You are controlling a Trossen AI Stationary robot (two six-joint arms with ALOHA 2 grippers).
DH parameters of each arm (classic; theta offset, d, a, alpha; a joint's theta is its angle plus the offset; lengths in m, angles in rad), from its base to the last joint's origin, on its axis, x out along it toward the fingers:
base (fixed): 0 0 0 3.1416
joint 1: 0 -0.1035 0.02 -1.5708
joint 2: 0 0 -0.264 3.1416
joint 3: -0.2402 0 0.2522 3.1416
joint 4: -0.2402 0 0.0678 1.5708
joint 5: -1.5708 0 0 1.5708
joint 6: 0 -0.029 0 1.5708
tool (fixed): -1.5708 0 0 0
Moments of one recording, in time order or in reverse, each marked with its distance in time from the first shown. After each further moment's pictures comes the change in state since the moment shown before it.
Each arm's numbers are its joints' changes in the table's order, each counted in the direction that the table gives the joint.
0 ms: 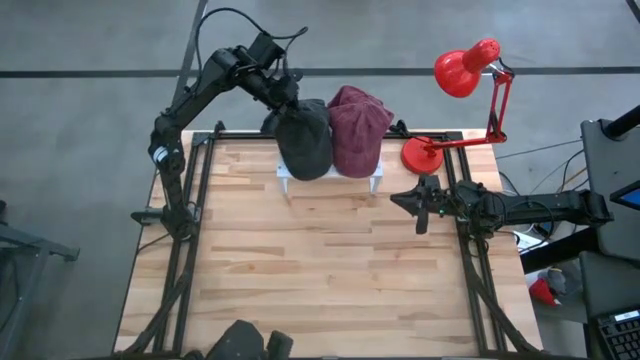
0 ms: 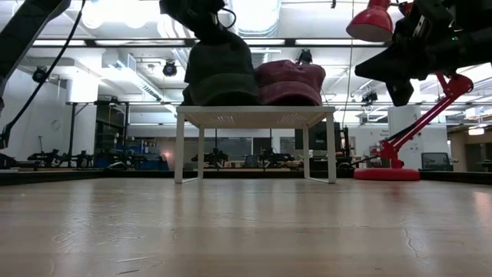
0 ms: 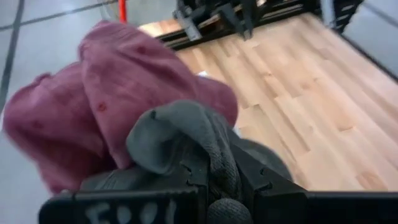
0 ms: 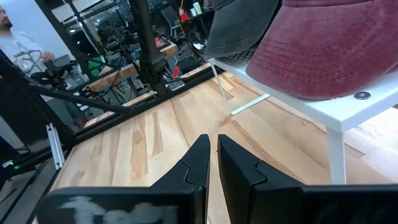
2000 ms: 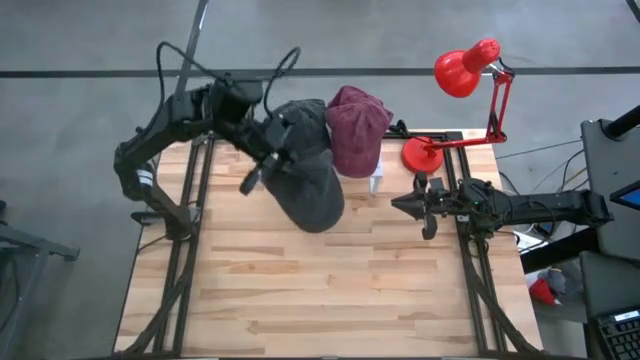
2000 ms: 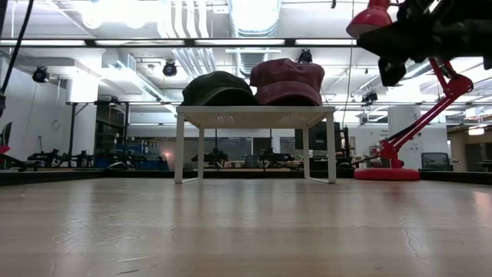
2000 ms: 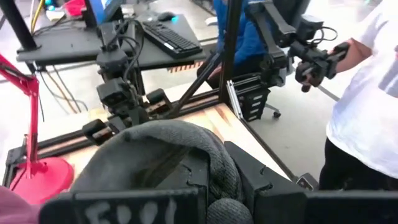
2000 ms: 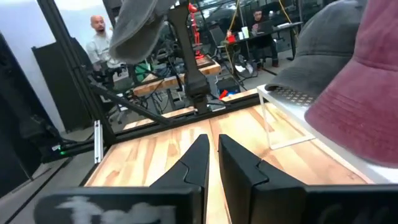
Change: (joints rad) left arm 0.562 0.278 0.000 0.213 -0.182 0.634; right arm 0.000 -0.003 -0.016 0.131 -0.167 0.135
